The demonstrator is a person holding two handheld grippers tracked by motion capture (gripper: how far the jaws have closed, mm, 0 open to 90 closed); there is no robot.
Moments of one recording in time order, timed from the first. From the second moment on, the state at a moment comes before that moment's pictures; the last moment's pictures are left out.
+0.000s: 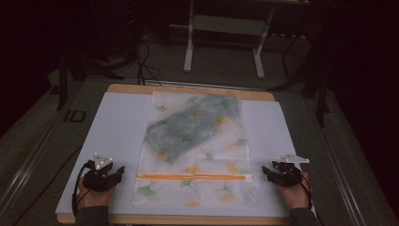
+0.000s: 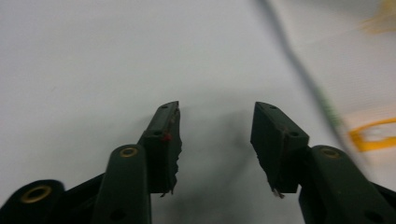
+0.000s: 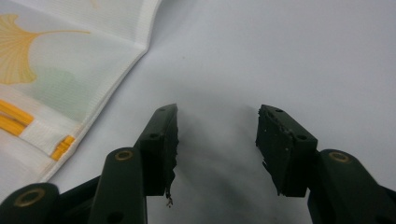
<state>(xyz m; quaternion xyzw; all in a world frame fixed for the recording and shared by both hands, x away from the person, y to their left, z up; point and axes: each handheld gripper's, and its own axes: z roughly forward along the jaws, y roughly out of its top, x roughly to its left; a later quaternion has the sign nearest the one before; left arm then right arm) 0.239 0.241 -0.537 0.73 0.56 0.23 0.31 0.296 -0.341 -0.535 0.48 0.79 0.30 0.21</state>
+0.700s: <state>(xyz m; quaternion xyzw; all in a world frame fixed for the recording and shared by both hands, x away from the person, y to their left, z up) 0.240 0.248 -0.536 0.73 0.57 0.20 0.32 0.292 -0.310 -0.525 0.43 0.82 0.32 0.19</state>
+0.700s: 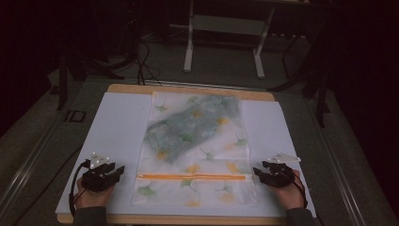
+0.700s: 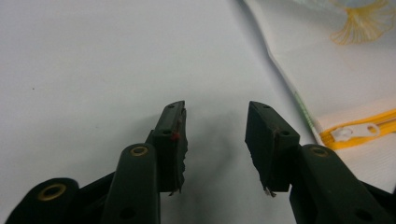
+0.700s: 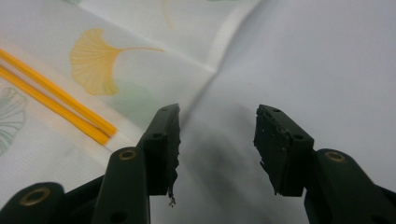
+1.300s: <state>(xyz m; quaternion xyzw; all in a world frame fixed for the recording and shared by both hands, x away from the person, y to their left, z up) 0.240 0.243 -0.535 0.74 0.56 0.20 0.32 0.290 -0.280 -0.517 0.39 0.84 0.34 0.18</state>
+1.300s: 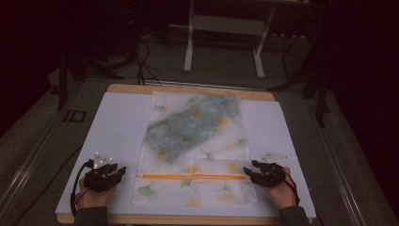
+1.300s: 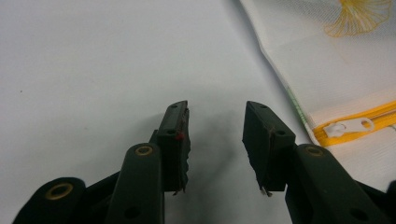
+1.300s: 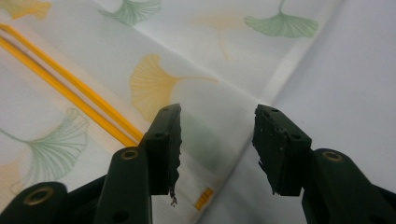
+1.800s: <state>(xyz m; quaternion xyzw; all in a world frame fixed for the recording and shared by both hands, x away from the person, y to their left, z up) 0.239 0.245 -0.535 0.73 0.57 0.20 0.31 0.296 -0.234 -0.509 0.32 0.87 0.34 0.16</state>
